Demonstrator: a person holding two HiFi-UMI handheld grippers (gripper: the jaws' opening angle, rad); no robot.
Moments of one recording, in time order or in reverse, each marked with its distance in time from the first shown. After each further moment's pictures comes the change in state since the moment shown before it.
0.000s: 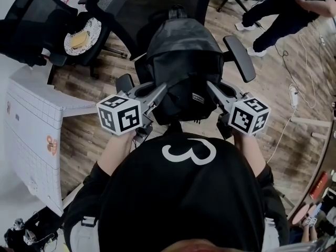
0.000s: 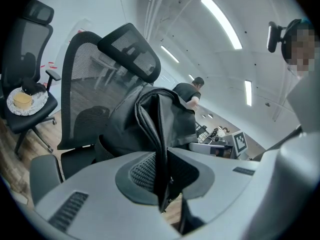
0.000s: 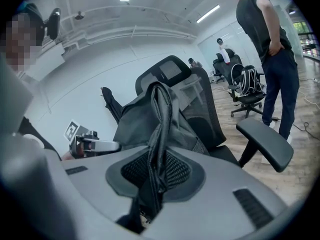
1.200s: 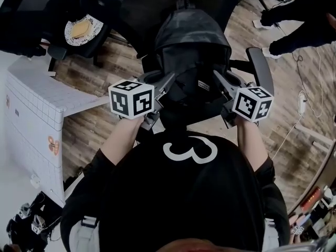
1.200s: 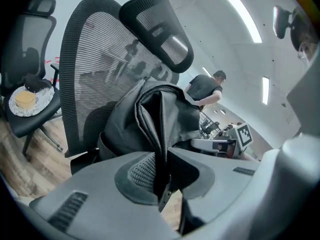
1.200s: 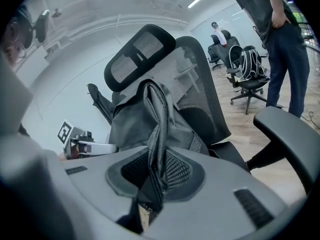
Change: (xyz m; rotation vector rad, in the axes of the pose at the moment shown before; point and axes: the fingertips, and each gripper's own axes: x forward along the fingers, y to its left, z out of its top) left arm 0.077 0.128 0.034 -0.049 0.090 0.118; right arm 0.136 -0.091 0.014 0.085 0.106 -0.009
